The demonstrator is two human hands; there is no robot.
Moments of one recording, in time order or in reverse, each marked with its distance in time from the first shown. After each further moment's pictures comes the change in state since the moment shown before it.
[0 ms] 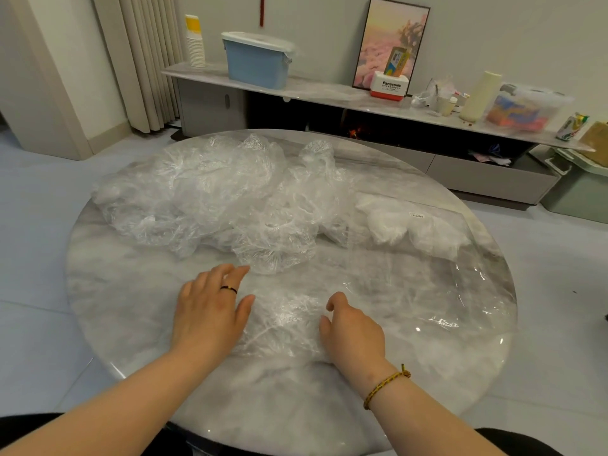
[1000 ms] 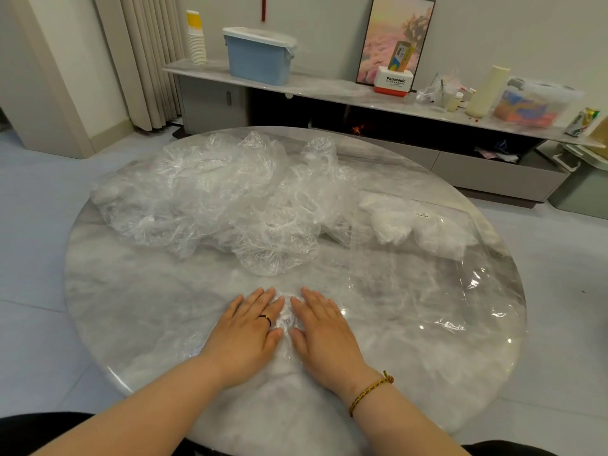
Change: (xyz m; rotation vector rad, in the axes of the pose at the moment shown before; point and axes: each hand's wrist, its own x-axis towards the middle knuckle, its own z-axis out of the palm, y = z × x) left_hand -0.002 0.016 0.032 -0.024 -0.564 0.155; right_hand 0.006 -0.011 0.027 0.062 -0.076 -0.360
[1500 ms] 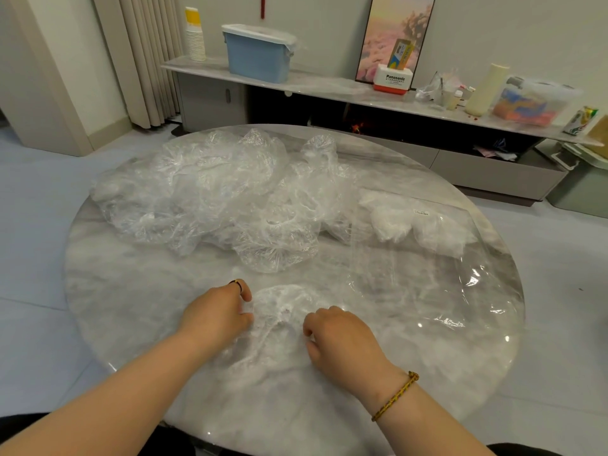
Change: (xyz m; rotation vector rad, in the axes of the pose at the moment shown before) left_hand 0.004 -0.025 -0.028 -0.254 0.074 -0.316; right_hand -0.014 -0.004 -0.030 -0.195 -0.056 -0.091
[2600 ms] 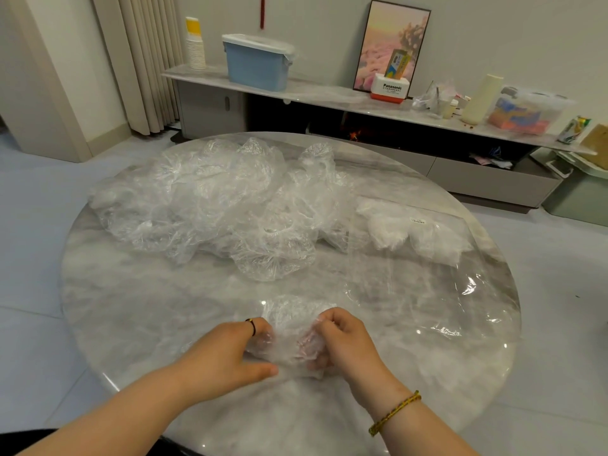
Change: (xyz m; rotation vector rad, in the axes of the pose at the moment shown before) left_hand -0.035 0.005 0.001 -0.259 -0.215 0.365; right_hand -0.004 -0.007 -0.013 1.379 0.091 0.607
